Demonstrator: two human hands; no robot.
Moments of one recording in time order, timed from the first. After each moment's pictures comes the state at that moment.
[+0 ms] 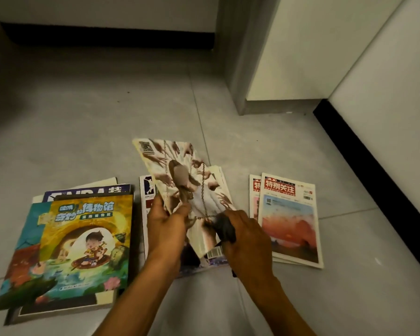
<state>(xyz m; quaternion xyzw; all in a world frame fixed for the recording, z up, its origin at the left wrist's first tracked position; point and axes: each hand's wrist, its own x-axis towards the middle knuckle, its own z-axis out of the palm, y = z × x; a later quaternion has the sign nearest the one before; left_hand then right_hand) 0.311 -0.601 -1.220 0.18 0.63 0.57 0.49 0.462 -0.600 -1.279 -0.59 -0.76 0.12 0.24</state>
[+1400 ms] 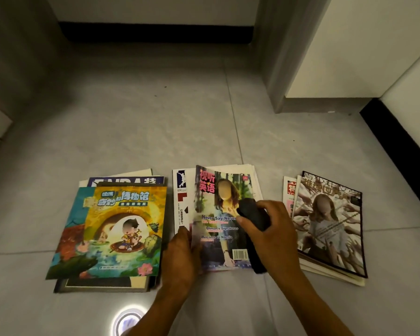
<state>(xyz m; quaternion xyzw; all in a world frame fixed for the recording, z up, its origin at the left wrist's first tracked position) 0.274 -0.645 -1.328 0.40 0.83 0.22 0.32 0.444 -0.579 -1.275 -0.63 -0.66 0.30 0.29</state>
